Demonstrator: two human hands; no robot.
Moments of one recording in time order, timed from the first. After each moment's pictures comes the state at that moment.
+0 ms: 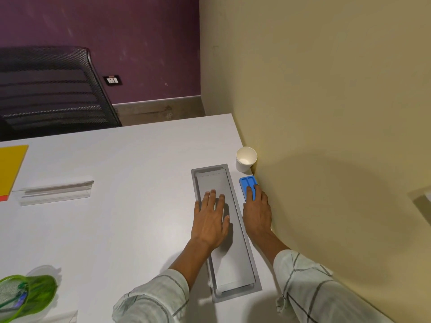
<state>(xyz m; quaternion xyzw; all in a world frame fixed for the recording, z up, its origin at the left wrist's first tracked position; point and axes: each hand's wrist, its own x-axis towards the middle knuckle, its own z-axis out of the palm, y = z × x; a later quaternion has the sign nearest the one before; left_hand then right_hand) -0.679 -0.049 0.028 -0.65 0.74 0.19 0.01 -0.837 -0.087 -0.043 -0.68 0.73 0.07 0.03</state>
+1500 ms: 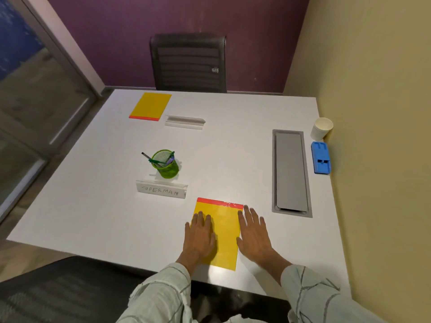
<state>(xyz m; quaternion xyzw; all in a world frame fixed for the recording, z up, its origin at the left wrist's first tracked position) -0.531 0.322 0.033 -0.80 0.56 0.22 0.10 -0.706 0.248 -0.010 -0.87 0.46 0.11 0.14</state>
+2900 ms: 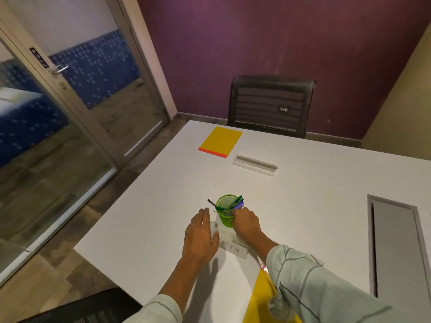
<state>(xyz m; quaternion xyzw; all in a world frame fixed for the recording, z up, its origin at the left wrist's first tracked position) -0.318 0.276 0.092 -0.90 0.42 0.10 -0.10 -0.384 0.121 0.030 -0.90 0.38 0.04 0.21</state>
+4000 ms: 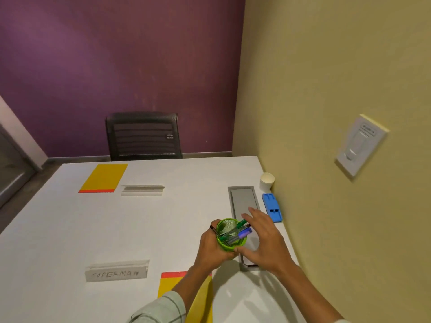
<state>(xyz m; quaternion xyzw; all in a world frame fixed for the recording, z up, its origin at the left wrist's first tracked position) -0.598 0.178 0.137 -0.63 0.56 0.36 -0.40 -0.783 0.154 0.164 -0.82 0.47 -0.29 0.14</state>
